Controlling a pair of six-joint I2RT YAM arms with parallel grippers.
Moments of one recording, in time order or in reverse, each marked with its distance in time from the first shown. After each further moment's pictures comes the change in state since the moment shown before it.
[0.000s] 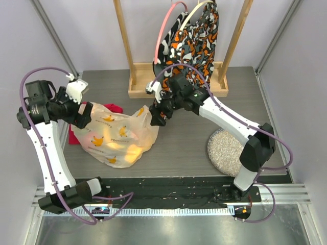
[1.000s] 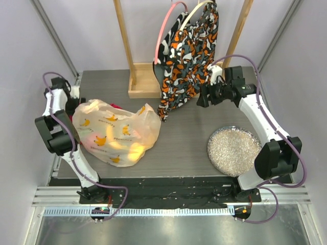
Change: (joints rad) left arm 0.029 0.772 -0.044 0.455 -0.514 -0.397; right arm -0.525 -0.180 -0.232 -0.025 0.153 0.127
